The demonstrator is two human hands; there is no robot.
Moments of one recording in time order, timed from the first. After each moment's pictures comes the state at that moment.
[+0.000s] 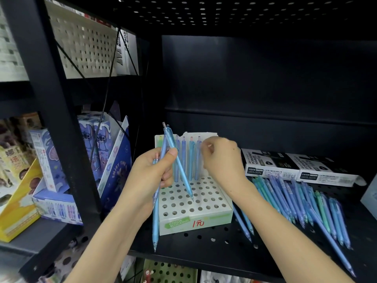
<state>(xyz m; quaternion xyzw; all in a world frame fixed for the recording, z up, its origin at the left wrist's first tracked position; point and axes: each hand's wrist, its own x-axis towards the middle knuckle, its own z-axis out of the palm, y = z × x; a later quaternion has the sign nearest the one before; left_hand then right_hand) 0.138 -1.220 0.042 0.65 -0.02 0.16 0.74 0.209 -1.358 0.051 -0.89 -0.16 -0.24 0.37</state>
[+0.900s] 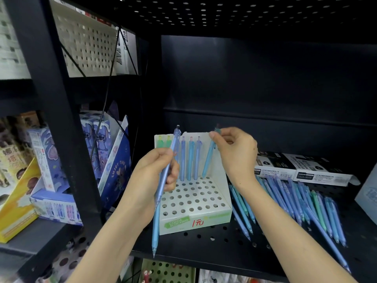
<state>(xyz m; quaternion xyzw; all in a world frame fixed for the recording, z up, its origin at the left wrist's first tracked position) 0.126 -1.224 0.047 0.60 -0.04 0.12 0.79 0.216 -1.372 0.055 -0.79 -0.10 -0.34 0.50</state>
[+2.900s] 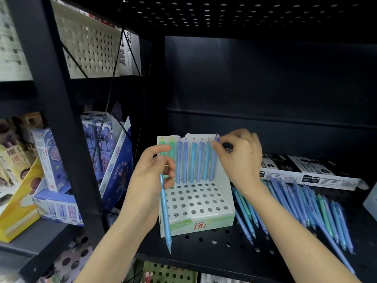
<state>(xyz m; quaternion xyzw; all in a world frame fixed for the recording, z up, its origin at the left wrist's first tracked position) 0.124 -1.230 0.044 0.60 0.00 0.21 0.77 0.232 -1.380 0.040 -0.84 -0.12 -0.41 0.32</state>
